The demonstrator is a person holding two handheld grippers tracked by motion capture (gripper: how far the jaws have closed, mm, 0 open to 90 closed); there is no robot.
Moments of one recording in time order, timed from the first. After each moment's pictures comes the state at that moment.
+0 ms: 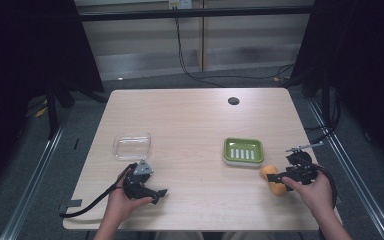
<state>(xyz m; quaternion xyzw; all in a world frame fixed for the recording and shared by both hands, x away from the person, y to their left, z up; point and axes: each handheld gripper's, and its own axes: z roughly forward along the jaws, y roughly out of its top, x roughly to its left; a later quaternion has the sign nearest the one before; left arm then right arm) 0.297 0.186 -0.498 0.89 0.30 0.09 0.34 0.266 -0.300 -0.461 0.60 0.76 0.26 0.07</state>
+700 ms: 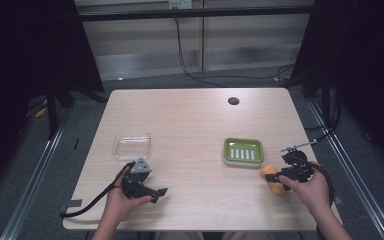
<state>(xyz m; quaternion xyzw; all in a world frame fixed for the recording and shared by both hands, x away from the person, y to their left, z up) 0.295 0.187 -0.488 0.88 0.31 0.08 0.36 0.272 -0.291 -0.461 0.60 0.76 0.23 0.06</state>
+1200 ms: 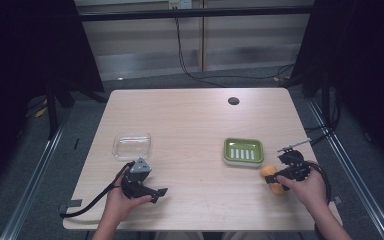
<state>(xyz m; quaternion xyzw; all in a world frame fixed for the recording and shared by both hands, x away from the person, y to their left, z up) 0.295 0.189 -0.486 0.88 0.31 0.07 0.35 0.277 -0.286 -0.464 0.59 0.78 0.20 0.05</state>
